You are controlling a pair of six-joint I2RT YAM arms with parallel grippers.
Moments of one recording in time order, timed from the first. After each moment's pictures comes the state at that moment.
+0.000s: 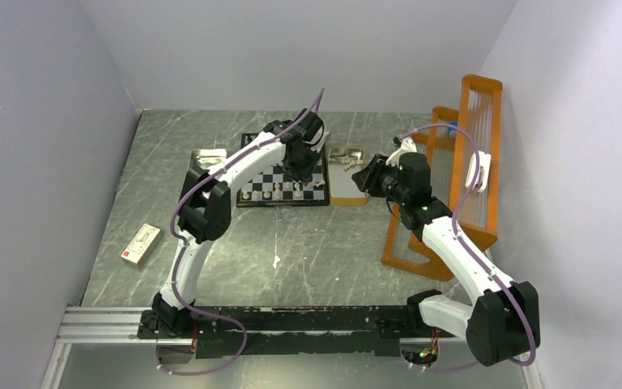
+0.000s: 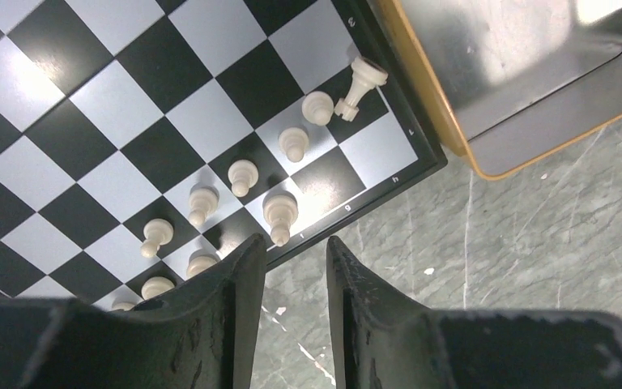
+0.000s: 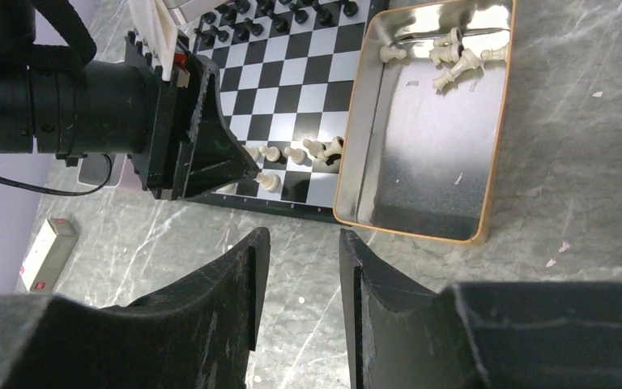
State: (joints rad) left arm -0.68 2.25 2.04 -0.94 0.02 -0.13; right arm 0.29 1.12 0.75 -0.03 -0.18 0.47
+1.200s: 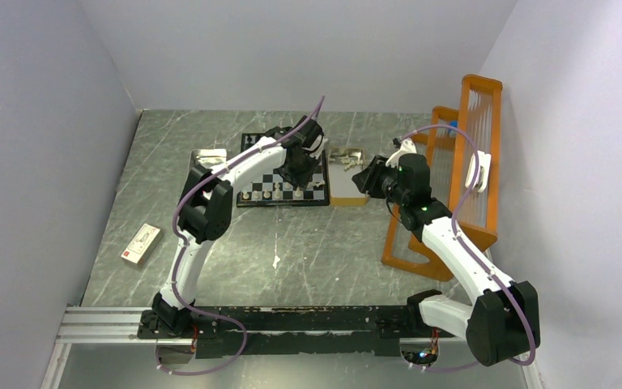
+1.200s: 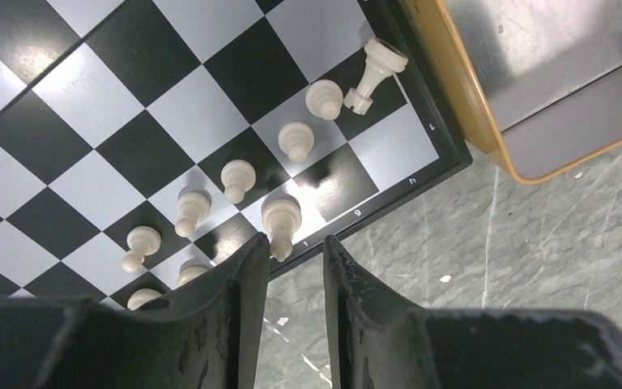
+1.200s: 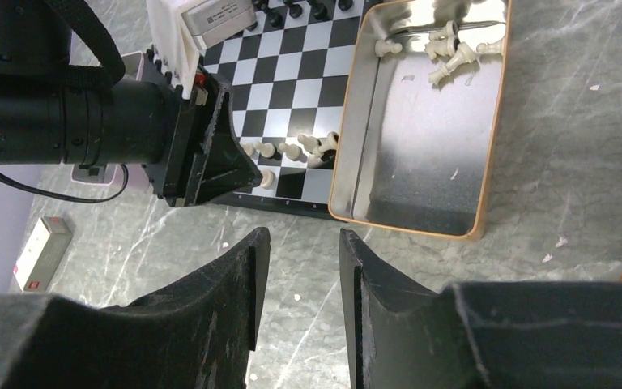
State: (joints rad) left arm -0.68 2.24 1.96 -0.88 0.02 -0.13; right arm 0.29 1.12 0.75 -0.03 -0.17 0.47
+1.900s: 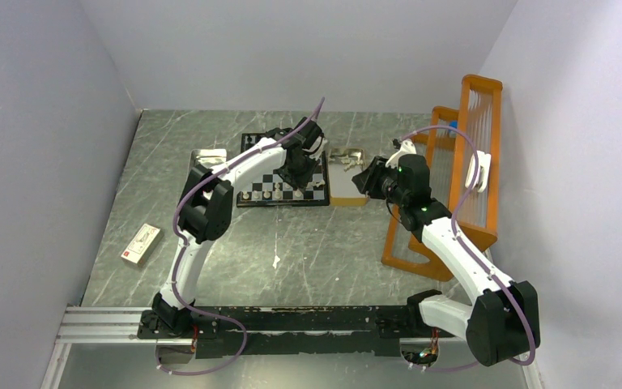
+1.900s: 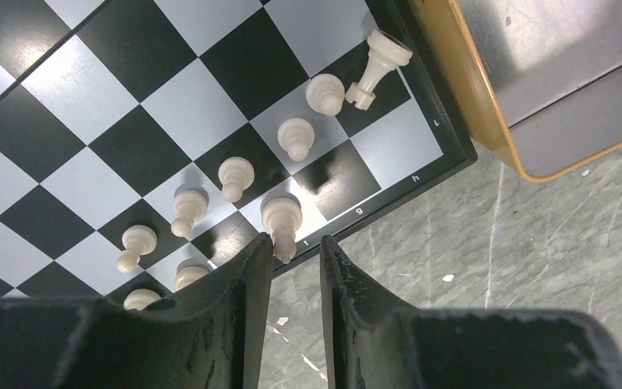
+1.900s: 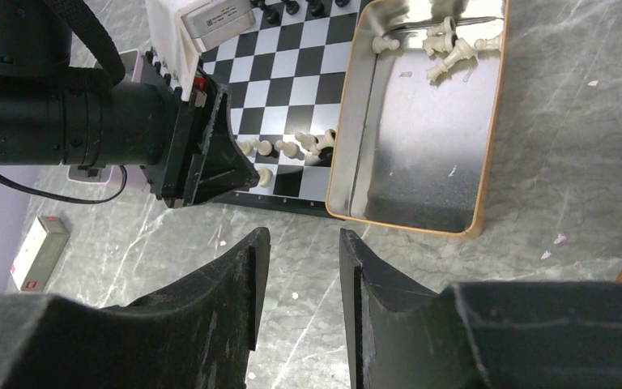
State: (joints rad) left arm -0.68 2.24 1.94 -0.88 0.02 -0.13; right arm 0.29 1.12 0.74 -0.03 -0.17 0.47
